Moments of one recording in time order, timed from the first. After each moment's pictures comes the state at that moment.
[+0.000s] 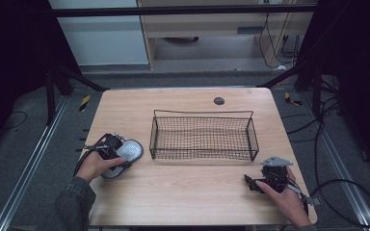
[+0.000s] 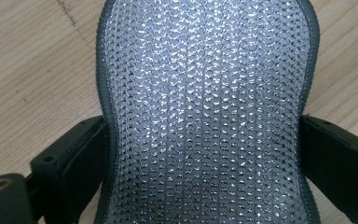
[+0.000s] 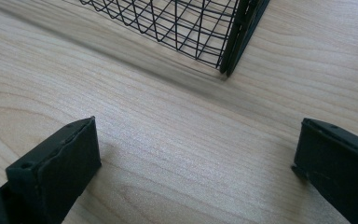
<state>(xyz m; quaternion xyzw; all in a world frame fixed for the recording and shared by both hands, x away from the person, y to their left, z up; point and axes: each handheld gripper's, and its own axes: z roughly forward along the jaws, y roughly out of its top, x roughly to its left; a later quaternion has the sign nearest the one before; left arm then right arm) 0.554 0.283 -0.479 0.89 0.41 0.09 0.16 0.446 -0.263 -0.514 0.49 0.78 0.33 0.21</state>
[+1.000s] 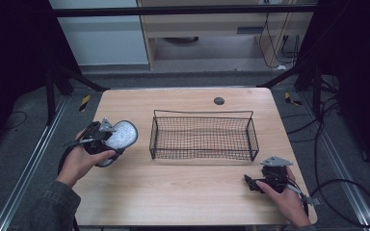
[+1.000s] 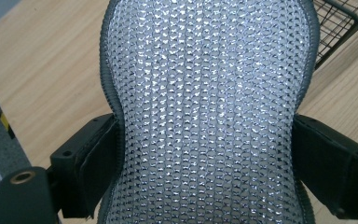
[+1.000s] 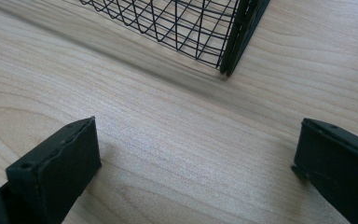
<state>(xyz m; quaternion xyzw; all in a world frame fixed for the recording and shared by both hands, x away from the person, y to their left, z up) 0.526 0.282 -0.387 0.89 0.34 0.21 0.22 0.446 -0.263 -0.514 0.49 0.78 0.33 0.21</state>
